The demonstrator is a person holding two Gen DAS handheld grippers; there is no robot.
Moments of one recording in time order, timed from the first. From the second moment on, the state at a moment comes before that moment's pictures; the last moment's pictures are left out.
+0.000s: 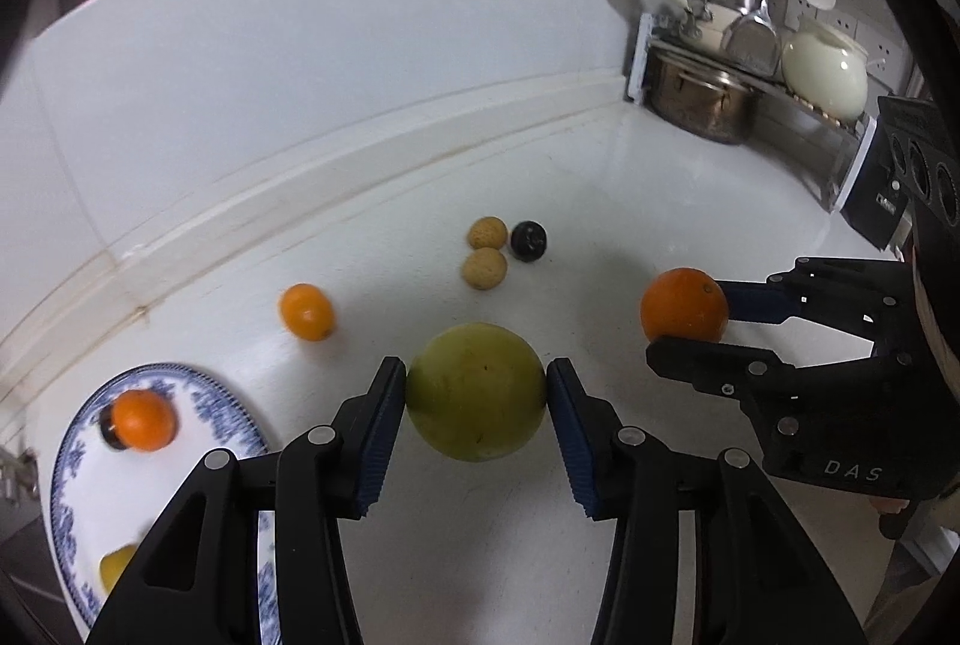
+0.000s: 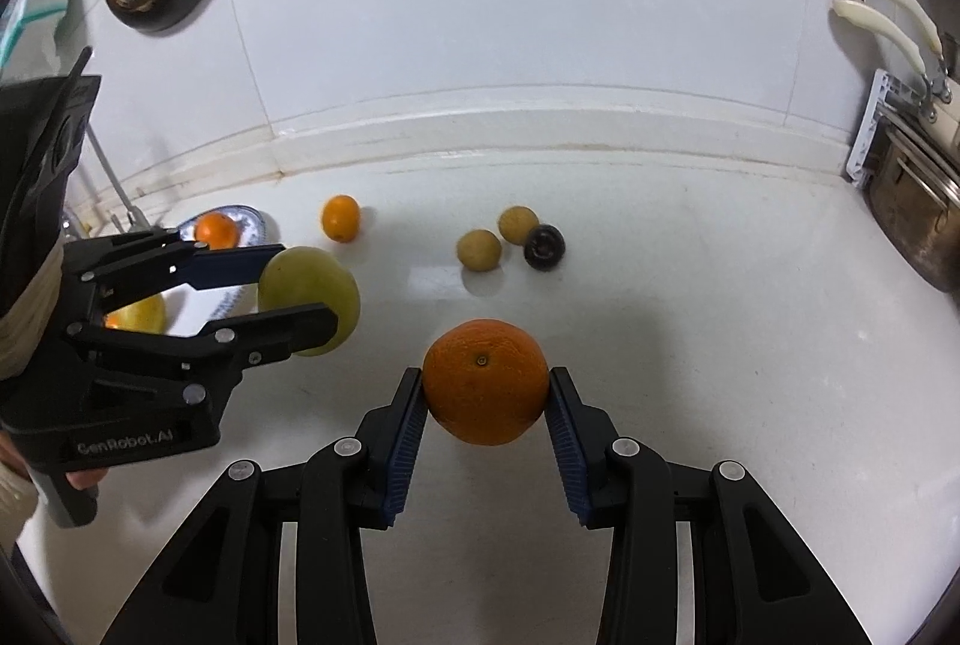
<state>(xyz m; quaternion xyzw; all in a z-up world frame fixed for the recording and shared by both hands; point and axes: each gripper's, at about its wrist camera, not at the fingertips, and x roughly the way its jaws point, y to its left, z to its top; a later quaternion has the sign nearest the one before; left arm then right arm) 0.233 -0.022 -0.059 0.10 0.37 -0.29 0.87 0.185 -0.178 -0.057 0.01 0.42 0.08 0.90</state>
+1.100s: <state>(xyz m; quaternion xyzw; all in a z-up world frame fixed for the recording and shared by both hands) 0.189 0.122 -0.002 0.03 0.32 -0.14 0.94 0.204 -0.054 -0.011 0.00 0.37 0.23 0.90</state>
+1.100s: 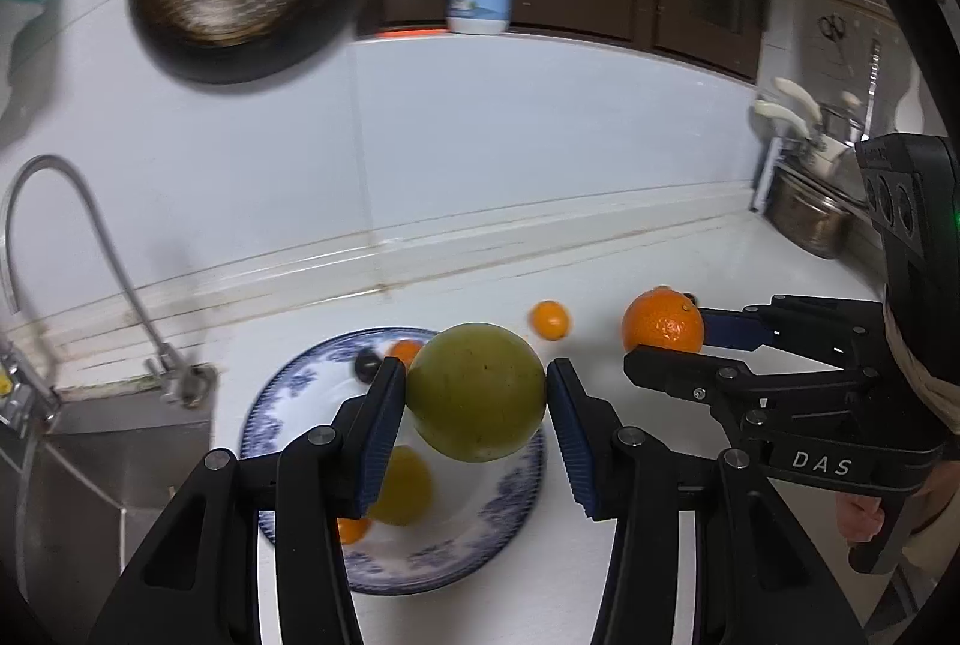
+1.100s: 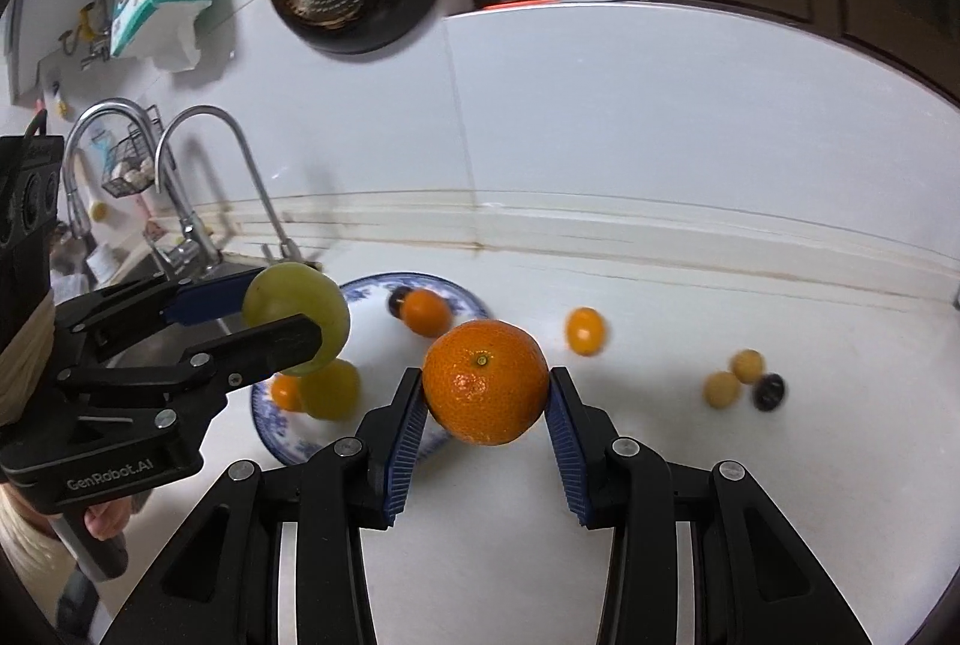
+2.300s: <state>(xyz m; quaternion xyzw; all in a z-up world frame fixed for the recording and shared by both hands) 0.304 0.203 -0.098 -0.02 0.49 -0.06 0.87 0.307 0.044 -0.101 -0.03 0.51 0.26 0.82</state>
